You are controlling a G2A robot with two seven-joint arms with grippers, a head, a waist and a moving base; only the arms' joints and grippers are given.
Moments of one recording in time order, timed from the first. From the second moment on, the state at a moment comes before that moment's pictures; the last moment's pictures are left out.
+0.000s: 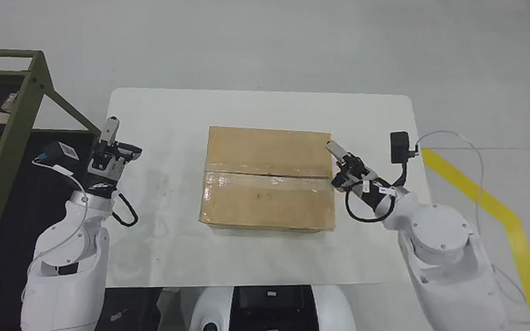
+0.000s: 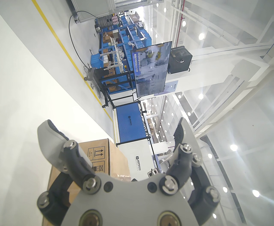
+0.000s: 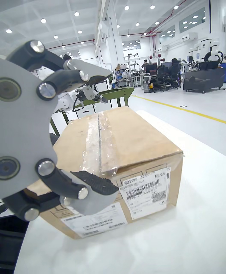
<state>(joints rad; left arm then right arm) 1.66 -1.15 -1.85 -1.82 -0.29 -0.22 -0.37 -1.50 -1.27 1.37 -2.12 -0.05 0.57 0.51</state>
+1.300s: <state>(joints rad) 1.66 -1.15 -1.85 -1.82 -0.29 -0.22 -0.37 -0.80 -1.46 0.68 -1.50 0.26 0.29 0.53</state>
